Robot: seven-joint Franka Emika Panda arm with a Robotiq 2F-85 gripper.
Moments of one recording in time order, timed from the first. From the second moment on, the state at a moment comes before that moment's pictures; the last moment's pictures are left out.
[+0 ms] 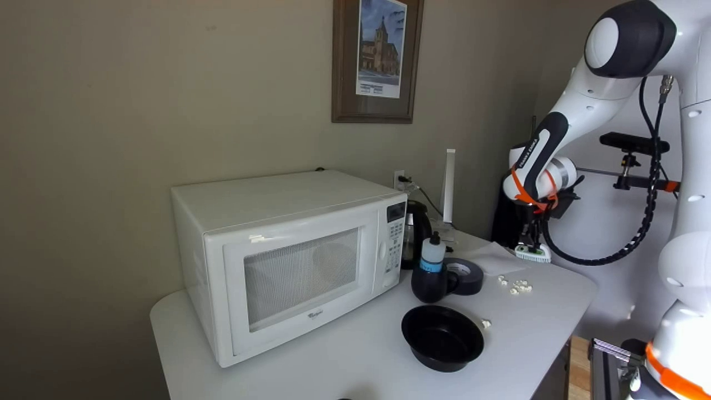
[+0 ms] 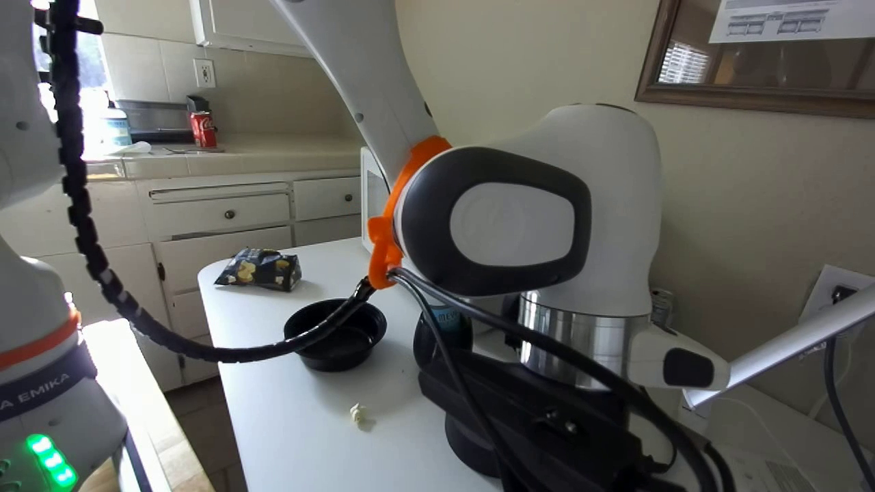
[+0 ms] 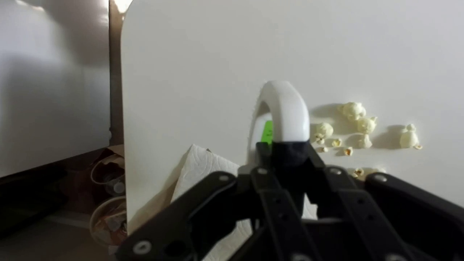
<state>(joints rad) -0.53 0.29 -0.47 -2.27 -0.36 2.59 -0.50</state>
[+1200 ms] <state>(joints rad) -0.73 0.42 -0.29 -2.22 -0.20 2.62 -1.07</state>
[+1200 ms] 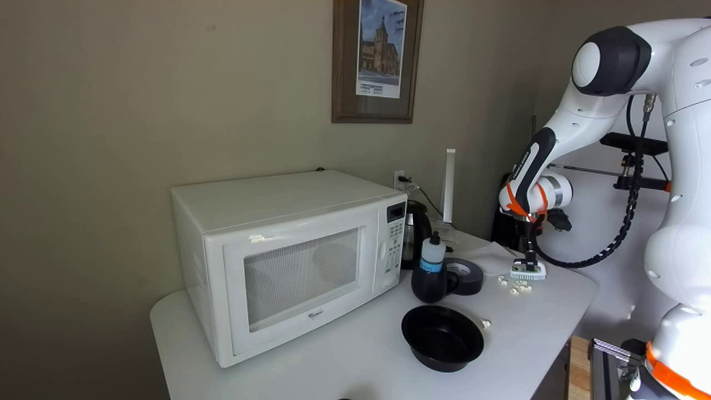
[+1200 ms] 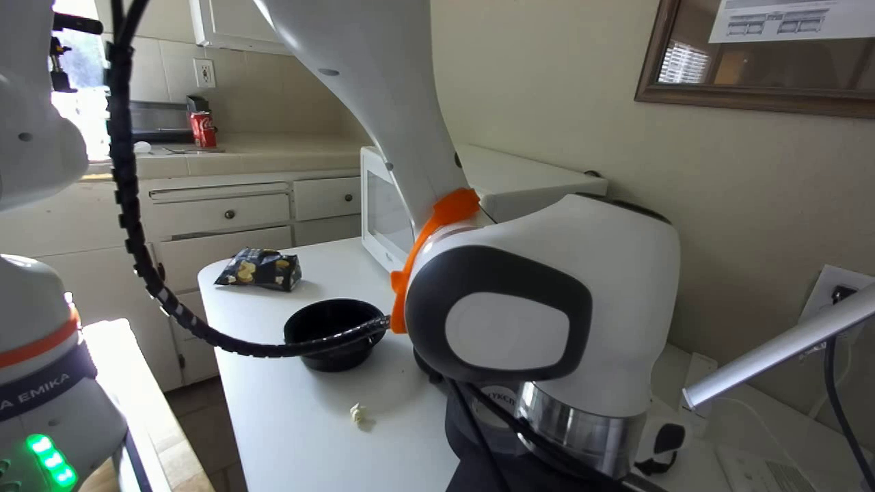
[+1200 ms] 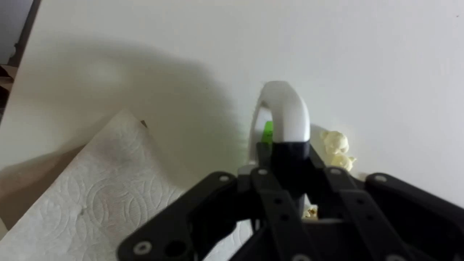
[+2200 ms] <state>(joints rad) -0.72 0.43 -0.26 -2.26 -0.20 2.69 -1.09</state>
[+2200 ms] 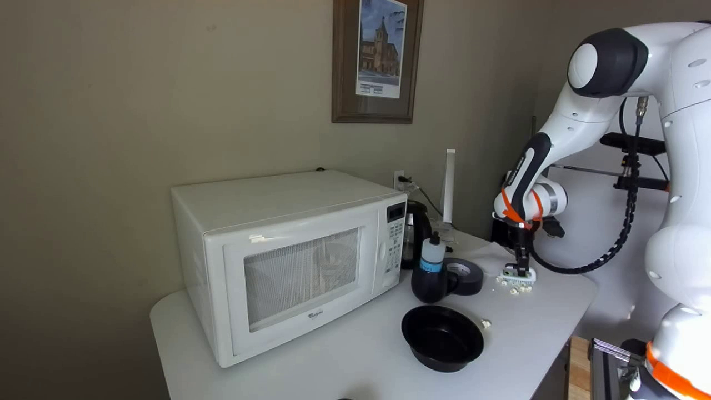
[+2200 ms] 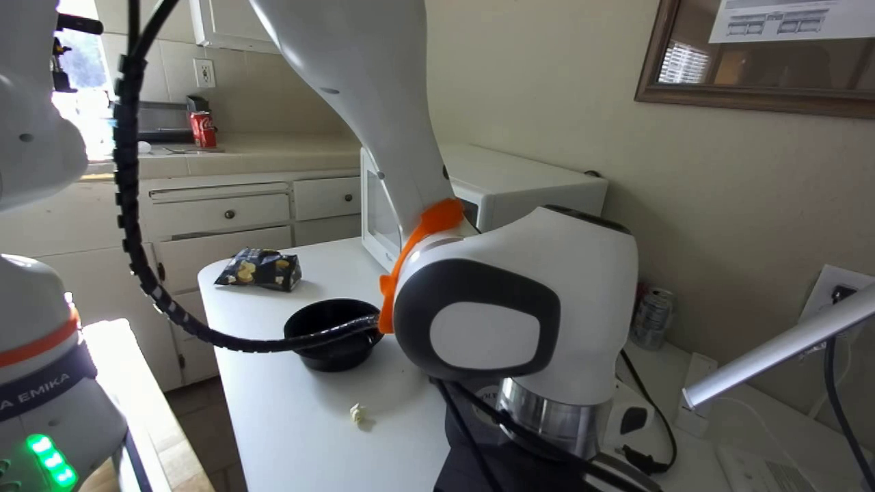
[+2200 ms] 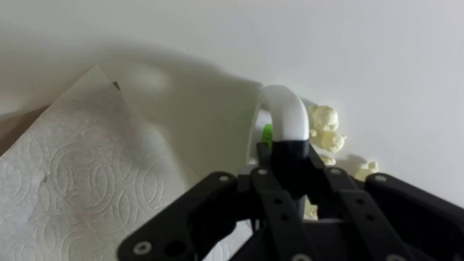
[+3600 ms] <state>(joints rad) -0.63 0.11 -0.19 -2.74 -0.04 2.92 -0.87</state>
